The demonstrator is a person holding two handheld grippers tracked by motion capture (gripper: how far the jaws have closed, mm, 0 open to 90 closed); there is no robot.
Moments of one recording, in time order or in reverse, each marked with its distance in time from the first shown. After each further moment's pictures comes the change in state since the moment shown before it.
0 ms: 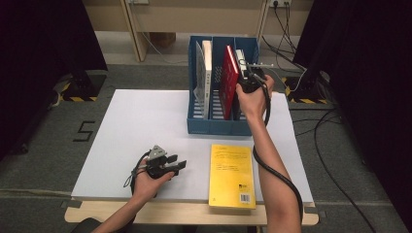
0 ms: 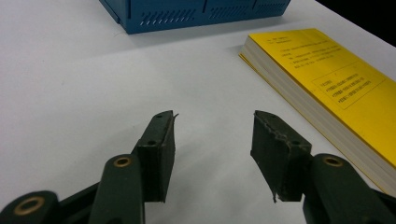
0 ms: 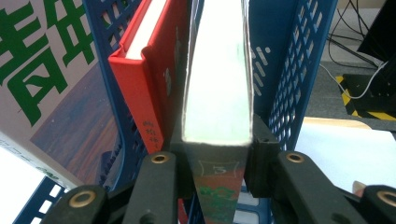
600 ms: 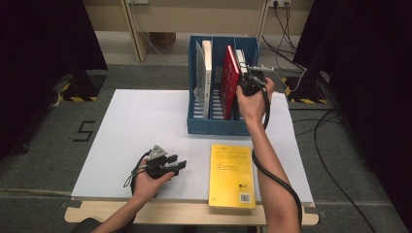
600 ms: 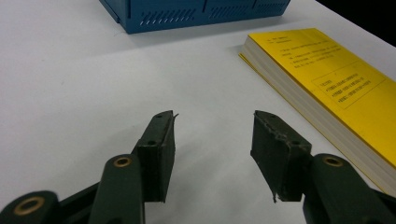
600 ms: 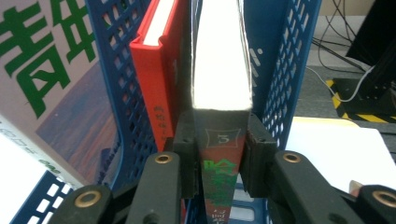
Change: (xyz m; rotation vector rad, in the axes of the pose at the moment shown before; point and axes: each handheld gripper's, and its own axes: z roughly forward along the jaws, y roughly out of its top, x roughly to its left) left arm 0.000 0.000 0.000 0.000 0.000 -0.001; right arm 0.004 -0.007 -0.009 -0.027 -0.029 0.000
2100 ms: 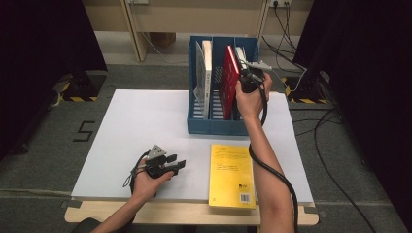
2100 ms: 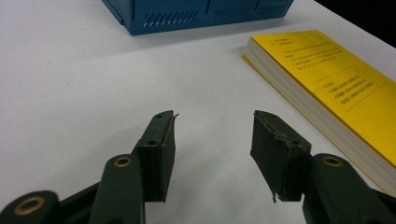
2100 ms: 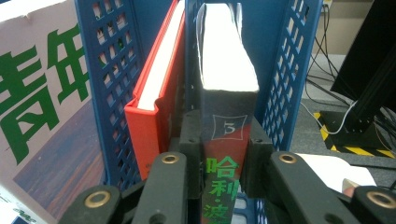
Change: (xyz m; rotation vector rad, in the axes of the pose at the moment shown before) left arm 0.002 0.000 -0.001 -0.005 0.002 -0.004; right arm 0.002 0.007 0.011 -0.134 -0.030 -0.035
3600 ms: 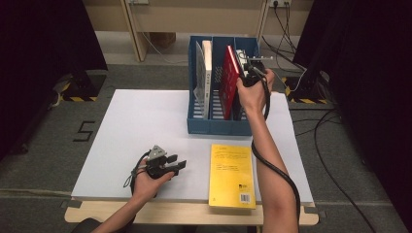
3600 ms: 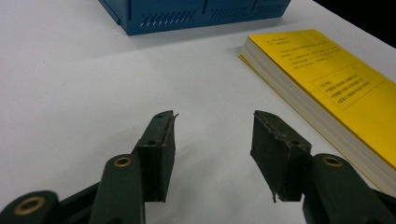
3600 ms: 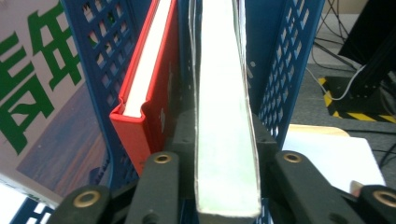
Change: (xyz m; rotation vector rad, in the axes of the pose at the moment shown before) left arm -0.002 0.000 0.000 0.002 -0.001 0.002; right arm -0.004 0.018 0.001 0.168 0.003 0.017
